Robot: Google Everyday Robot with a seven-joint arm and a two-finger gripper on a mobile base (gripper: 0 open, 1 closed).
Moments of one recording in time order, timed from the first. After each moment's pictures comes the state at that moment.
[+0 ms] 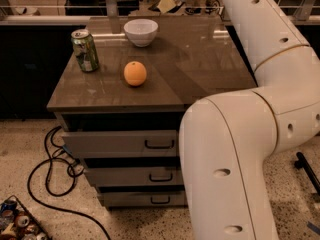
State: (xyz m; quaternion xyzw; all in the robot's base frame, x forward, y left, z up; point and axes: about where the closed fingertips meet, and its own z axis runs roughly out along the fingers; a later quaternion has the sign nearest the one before) arm 0.860 -0.055 0.975 -0.42 0.80 0.01 0.42
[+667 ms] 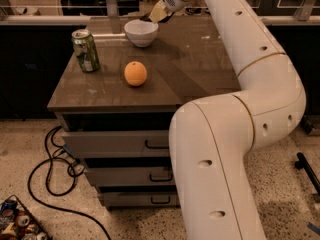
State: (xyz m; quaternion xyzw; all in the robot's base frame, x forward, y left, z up) arm 0.871 -0.022 0.941 -0.44 0.80 0.04 0.41
